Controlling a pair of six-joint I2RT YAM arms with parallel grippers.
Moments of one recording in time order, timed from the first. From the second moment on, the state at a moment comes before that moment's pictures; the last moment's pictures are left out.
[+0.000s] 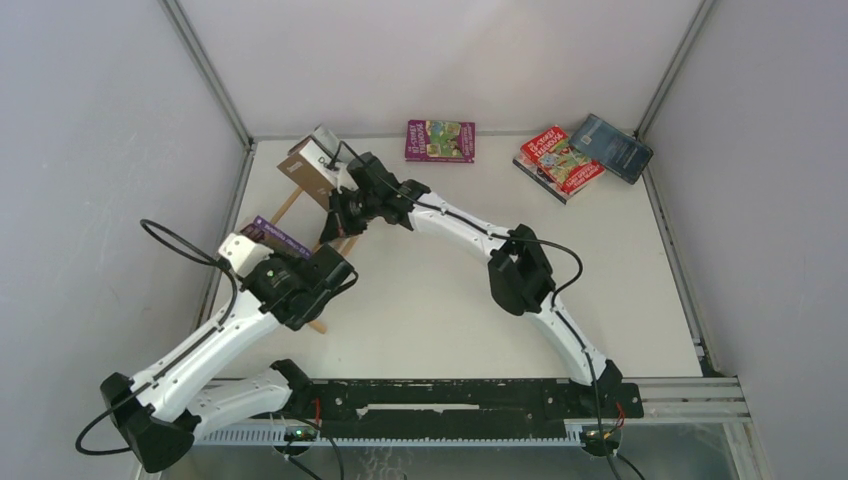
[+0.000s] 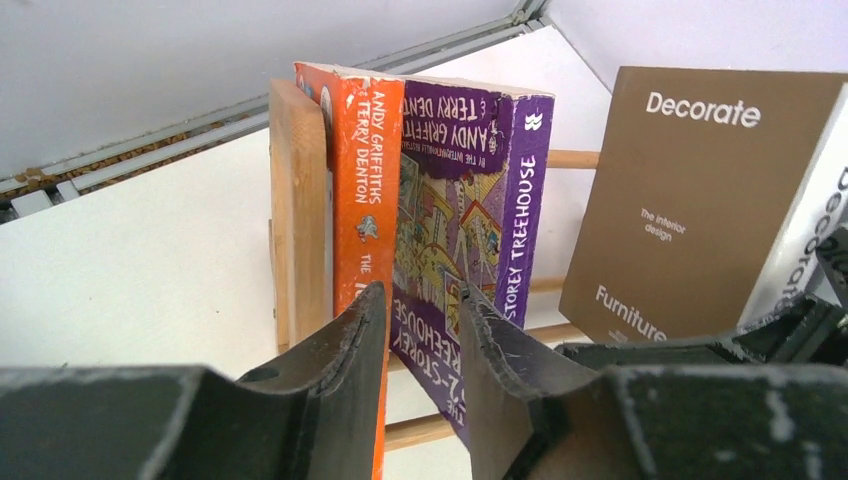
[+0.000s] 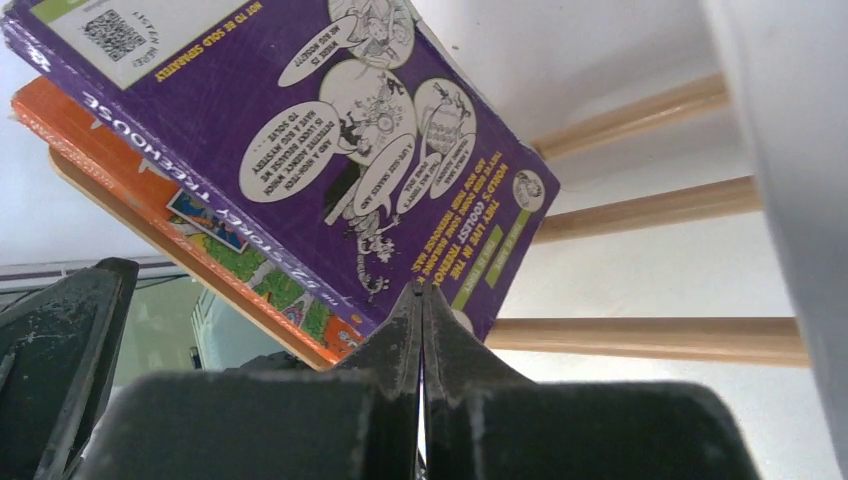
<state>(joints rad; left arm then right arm) -0.72 0.97 0.96 -1.39 -1.30 -1.77 0.89 2.40 2.24 -0.44 -0.56 0.63</state>
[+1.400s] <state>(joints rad) -0.77 0.69 0.96 -1.05 -1.26 -1.10 0.87 2.42 2.18 -0.37 0.00 0.30</state>
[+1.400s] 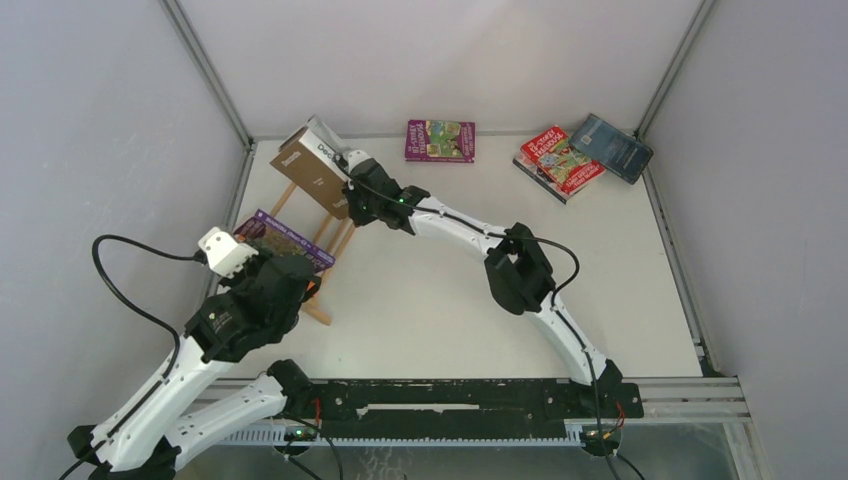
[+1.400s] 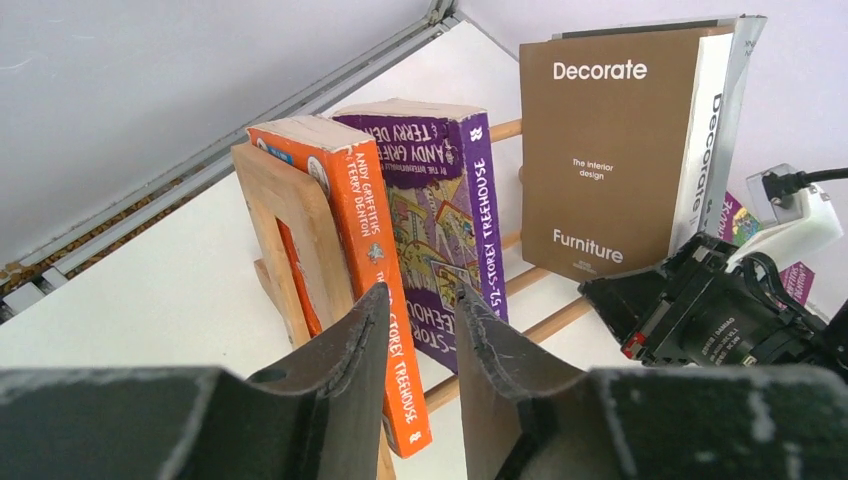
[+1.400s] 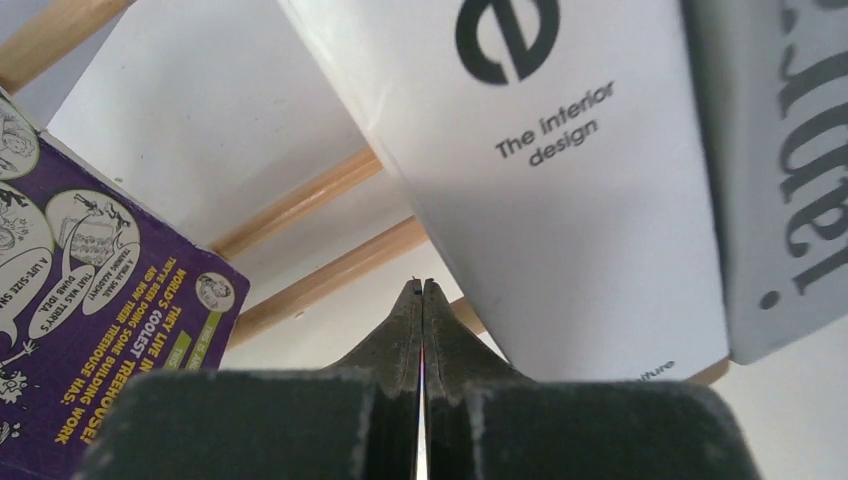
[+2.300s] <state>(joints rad) -0.77 0.64 0.96 -1.09 -1.26 -1.09 1.00 2.23 1.99 -0.19 -0.03 0.09</state>
